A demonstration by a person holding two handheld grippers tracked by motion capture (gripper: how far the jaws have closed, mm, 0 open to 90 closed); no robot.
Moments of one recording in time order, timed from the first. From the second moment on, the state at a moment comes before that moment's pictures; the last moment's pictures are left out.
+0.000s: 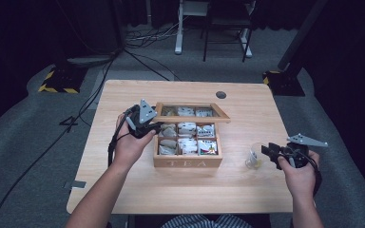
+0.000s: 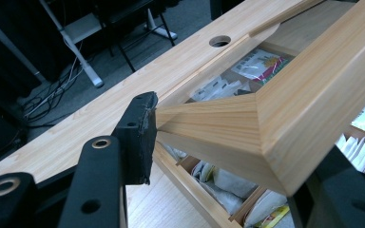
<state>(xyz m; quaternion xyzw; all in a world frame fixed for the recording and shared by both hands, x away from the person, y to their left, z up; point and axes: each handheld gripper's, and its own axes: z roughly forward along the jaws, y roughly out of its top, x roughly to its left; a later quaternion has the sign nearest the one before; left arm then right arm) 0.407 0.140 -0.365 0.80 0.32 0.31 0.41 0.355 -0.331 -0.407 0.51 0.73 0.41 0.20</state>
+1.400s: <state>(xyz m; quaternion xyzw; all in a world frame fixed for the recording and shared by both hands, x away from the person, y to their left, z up) 0.403 0.137 -0.370 0.81 0.32 0.31 0.38 0.387 -0.403 -0.471 0.56 0.73 0.32 0.23</state>
